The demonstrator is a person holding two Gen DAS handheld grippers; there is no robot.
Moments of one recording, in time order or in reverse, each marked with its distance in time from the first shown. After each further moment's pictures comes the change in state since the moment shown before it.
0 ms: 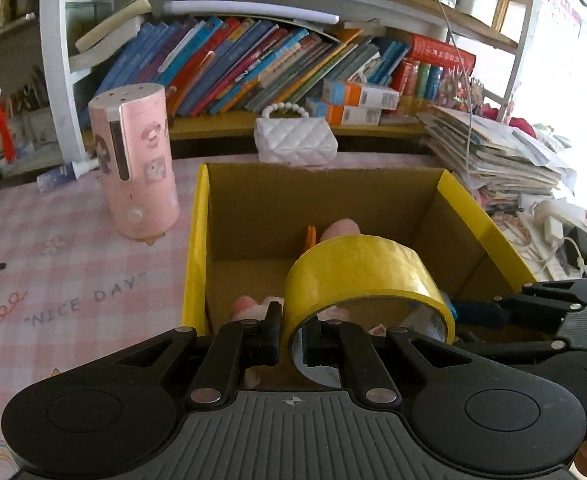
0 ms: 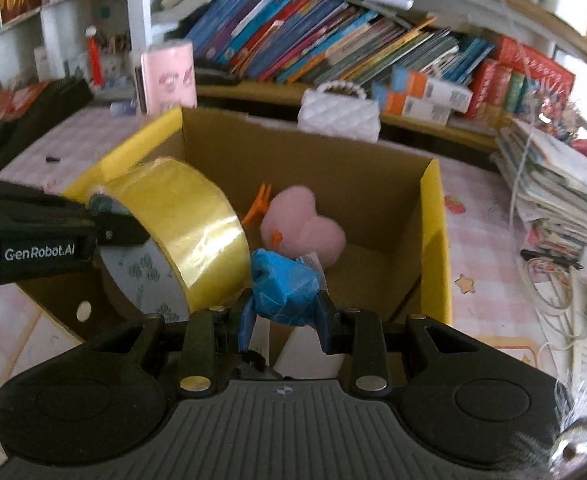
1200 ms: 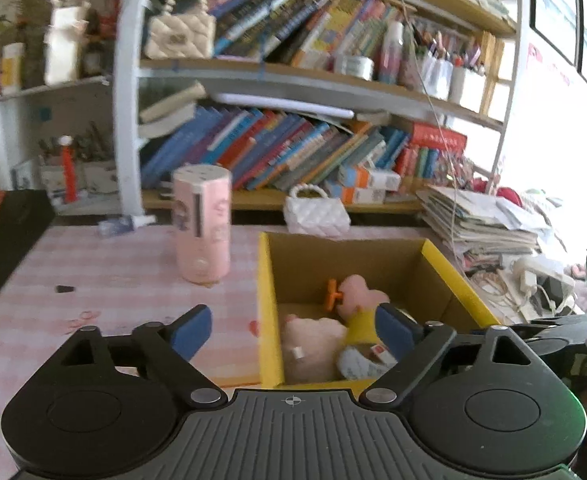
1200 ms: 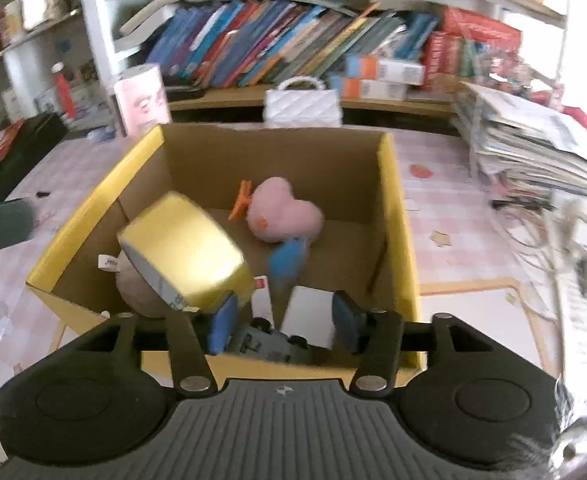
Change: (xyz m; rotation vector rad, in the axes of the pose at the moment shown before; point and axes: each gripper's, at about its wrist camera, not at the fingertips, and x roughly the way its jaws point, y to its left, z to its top) left arm -0.127 0.027 -0.031 -0.050 -0.243 0.036; right arm -0.052 0.006 -0.015 0.176 -0.032 -0.086
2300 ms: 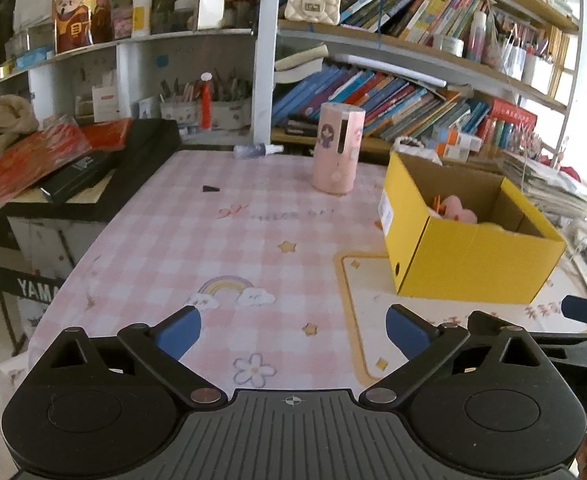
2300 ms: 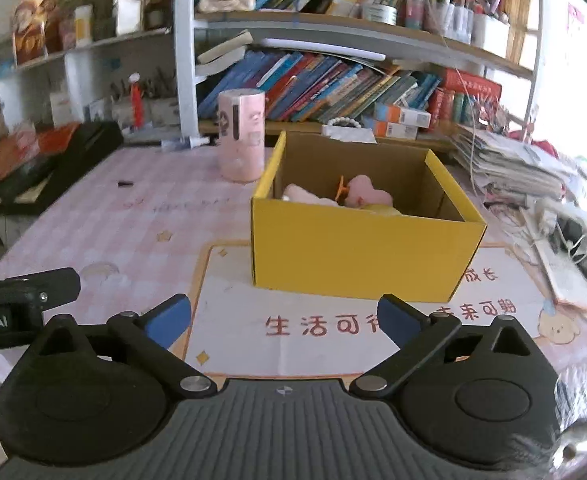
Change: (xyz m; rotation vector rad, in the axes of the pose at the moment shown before) left arm -0.118 0.078 -0.094 -0.086 0.104 0.213; right arm -0.113 0.171 -0.115 -0.064 -0.150 -0.093
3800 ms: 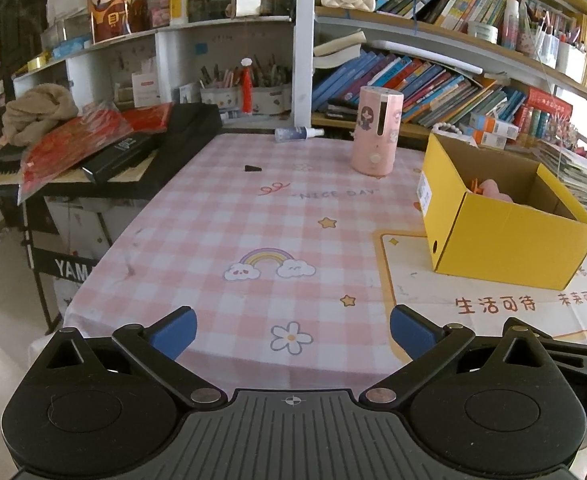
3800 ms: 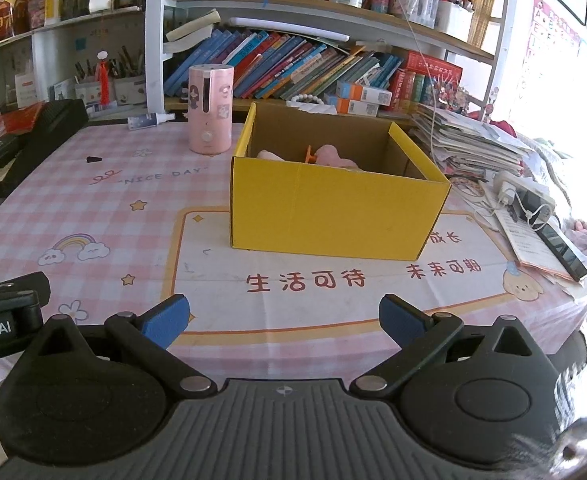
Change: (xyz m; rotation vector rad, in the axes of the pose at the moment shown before) left arm -0.009 0.003 -0.018 -0.025 0.030 0.125; right arm -0.011 0.017 -0.024 0.043 0.049 -0.115
